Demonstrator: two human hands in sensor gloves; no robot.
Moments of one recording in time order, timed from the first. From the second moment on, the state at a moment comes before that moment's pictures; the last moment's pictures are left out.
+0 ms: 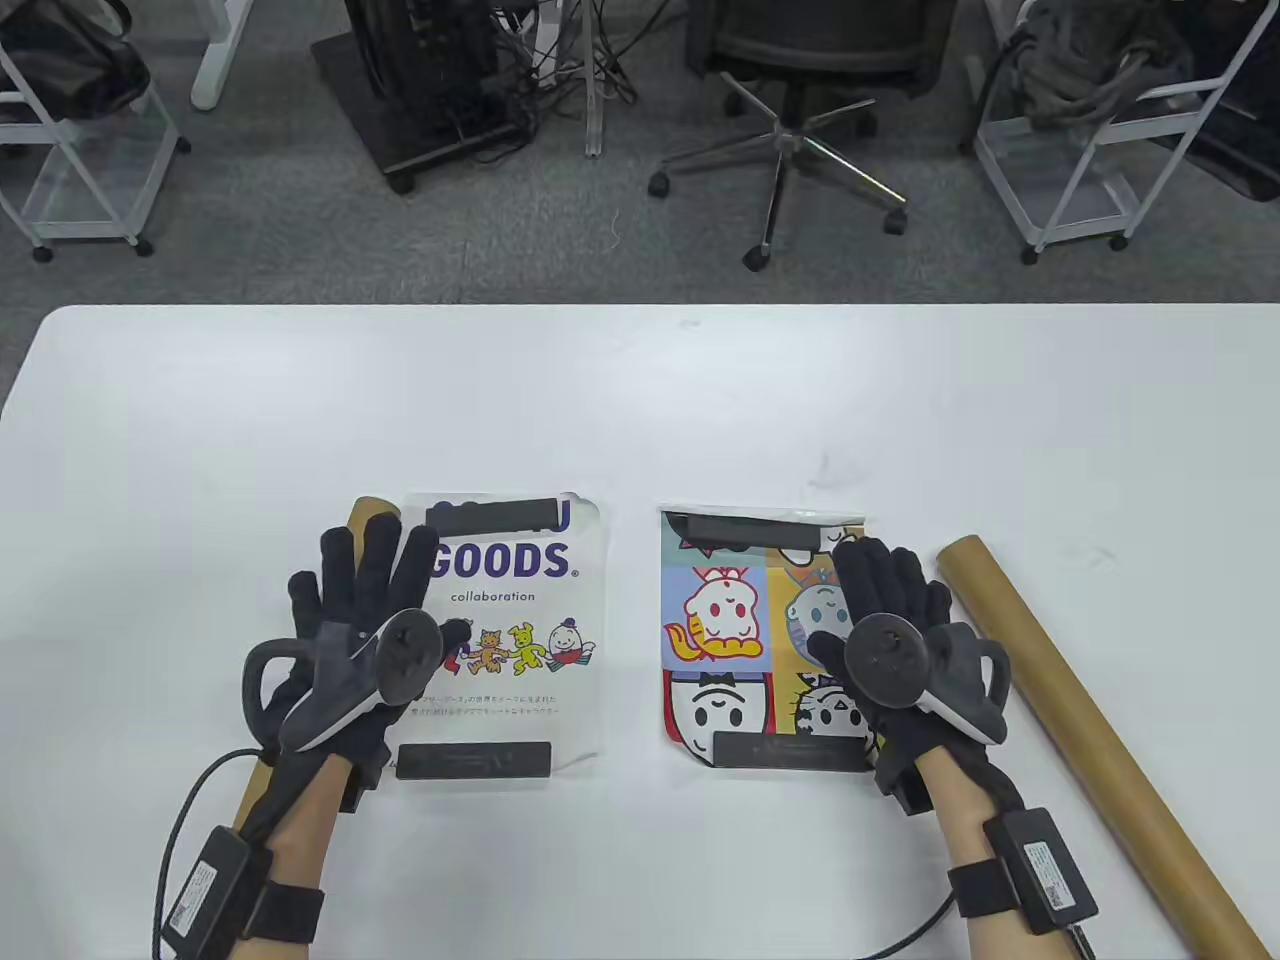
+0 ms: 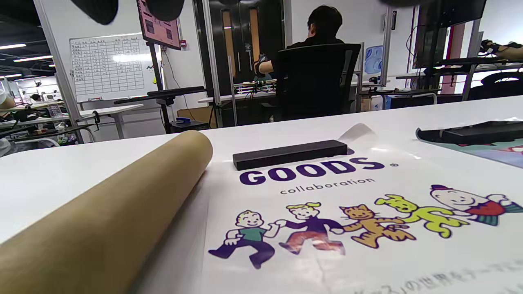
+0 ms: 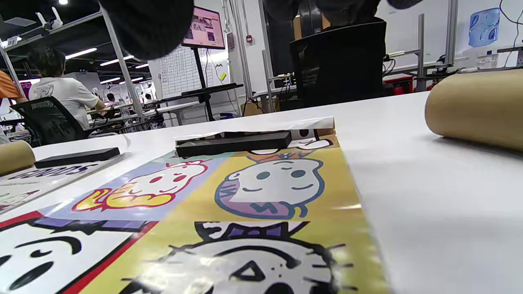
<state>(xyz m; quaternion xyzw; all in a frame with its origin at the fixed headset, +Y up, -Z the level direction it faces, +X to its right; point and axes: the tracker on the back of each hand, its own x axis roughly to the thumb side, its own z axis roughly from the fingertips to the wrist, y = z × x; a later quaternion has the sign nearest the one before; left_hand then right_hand) -0.250 -0.676 -0.234 -0.02 -0.05 -0.05 1.00 0.184 -0.717 -0.235 0.08 0.03 0.99 0.10</state>
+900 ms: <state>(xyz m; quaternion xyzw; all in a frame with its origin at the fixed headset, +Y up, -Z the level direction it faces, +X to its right) -0.276 -0.683 -0.246 -0.12 0.04 -0.09 0.99 0.182 -0.721 -0.237 0.08 0.04 0.99 0.11</state>
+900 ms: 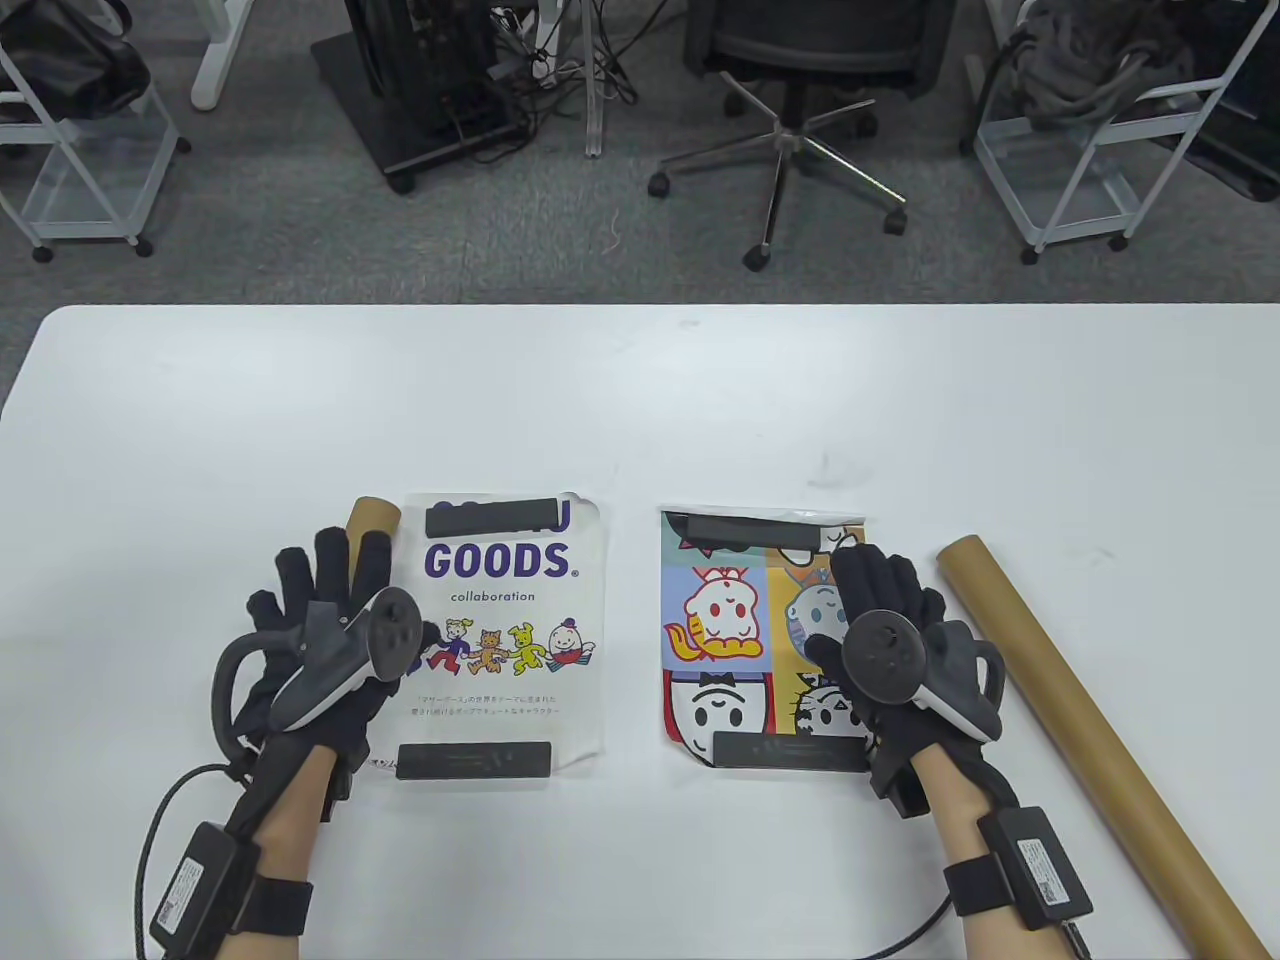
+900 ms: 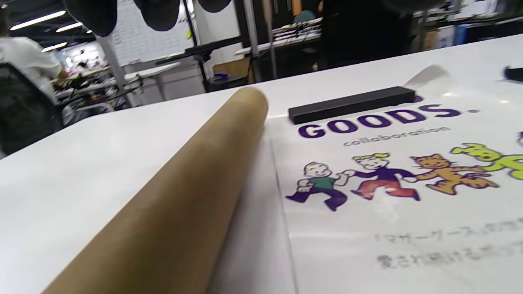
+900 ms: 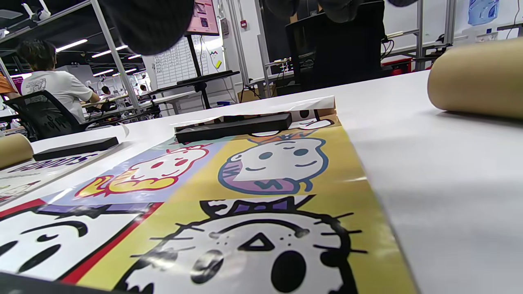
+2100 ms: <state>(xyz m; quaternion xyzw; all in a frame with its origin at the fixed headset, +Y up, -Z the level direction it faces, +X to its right) -0.316 -0.716 -0.265 -0.26 0.18 -0.08 0.94 0.185 -0.722 -0.240 0.08 0.06 0.99 0.13</state>
